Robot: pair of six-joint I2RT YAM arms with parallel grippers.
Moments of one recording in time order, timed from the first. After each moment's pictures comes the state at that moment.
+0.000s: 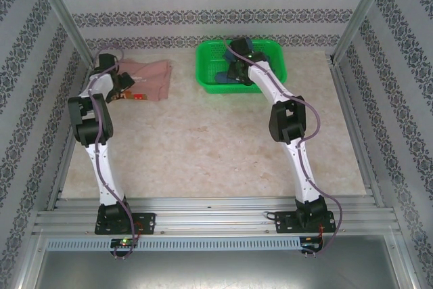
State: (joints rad) left arm 0.27 2.34 1.88 -0.60 -0.05 -0.54; right arm 0.33 2.56 2.44 -0.92 0.12 0.58
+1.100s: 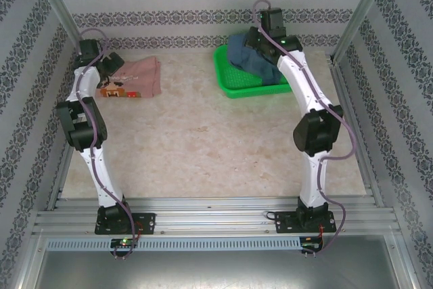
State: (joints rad) left arm 0.31 2.22 1.97 -0.56 0.11 -0.56; right arm 0.27 2.09 2.24 -0.68 -0.02 0.49
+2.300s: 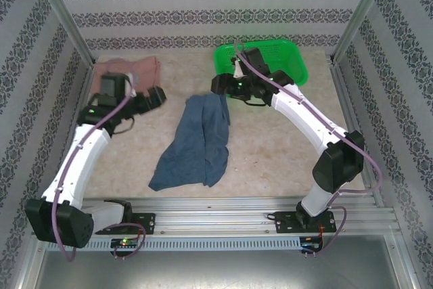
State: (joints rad) left arm -0.15 1.19 1.14 -0.72 0.22 -0.52; right arm 0.49 1.68 1.60 -0.71 -0.23 0.58
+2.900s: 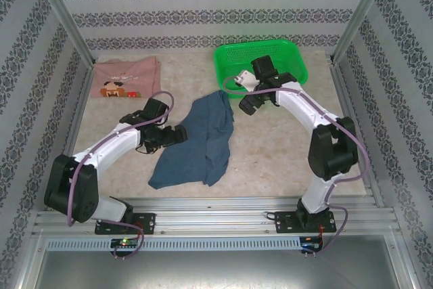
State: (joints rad) left arm -0.34 1.42 0.90 -0.69 0.18 -0.64; right arm 0.34 1.82 1.50 -0.72 0.03 -0.58
